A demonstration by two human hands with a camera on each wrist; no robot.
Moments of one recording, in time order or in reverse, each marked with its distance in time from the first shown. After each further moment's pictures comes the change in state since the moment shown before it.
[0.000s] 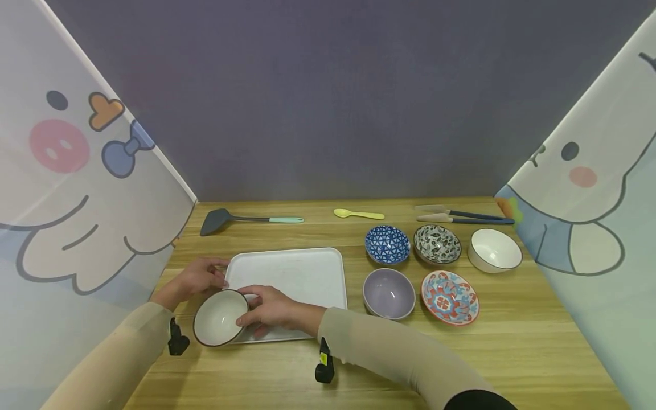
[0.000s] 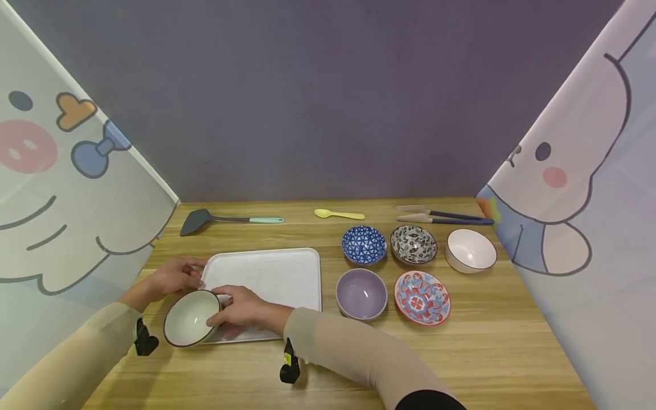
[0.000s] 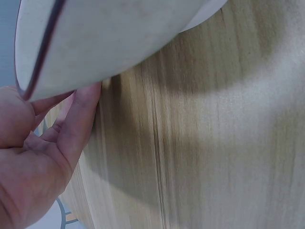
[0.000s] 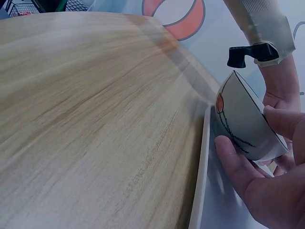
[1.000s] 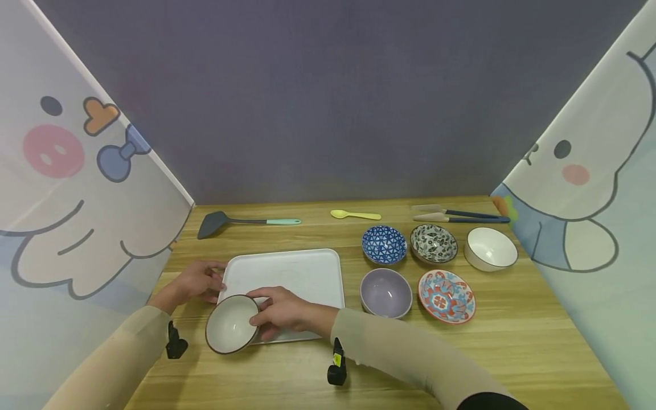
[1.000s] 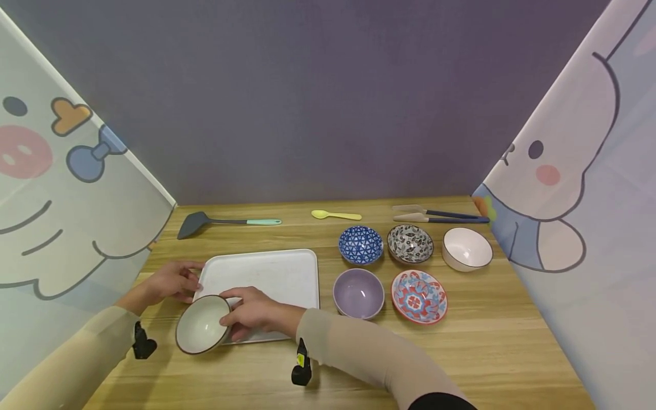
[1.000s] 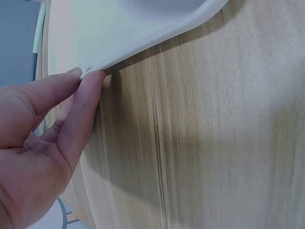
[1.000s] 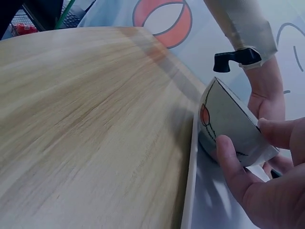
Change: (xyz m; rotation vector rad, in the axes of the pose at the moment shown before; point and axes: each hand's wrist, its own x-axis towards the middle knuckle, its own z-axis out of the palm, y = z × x) left_hand -0.002 0.001 0.001 -0.066 -0.025 -0.032; right_hand -0.022 0.000 -0.016 0.013 0.017 -0.005
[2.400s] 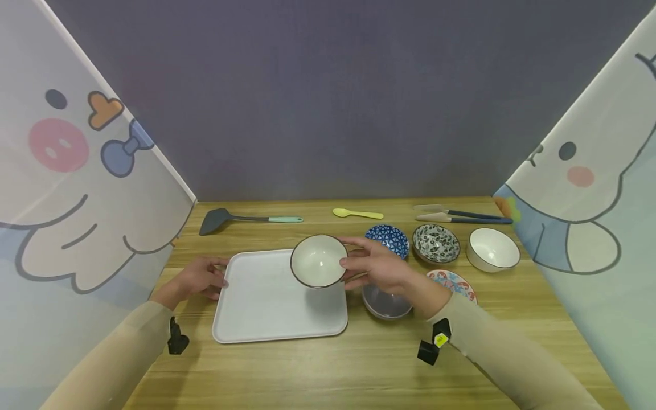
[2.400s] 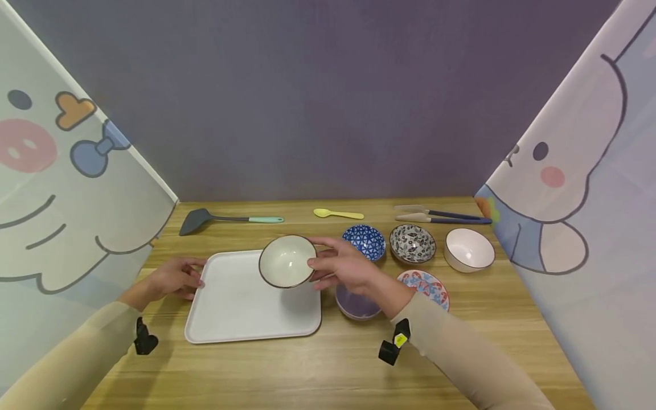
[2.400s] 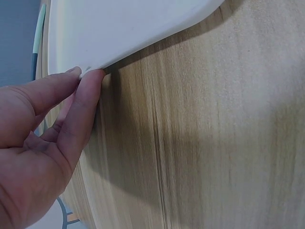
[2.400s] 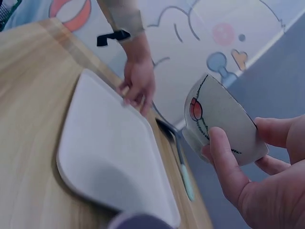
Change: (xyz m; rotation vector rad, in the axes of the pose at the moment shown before) left_hand -0.001 0.003 0.001 -0.050 -0.013 -0.010; right_hand -0.128 -0.062 -0.142 0.130 0.144 -0.111
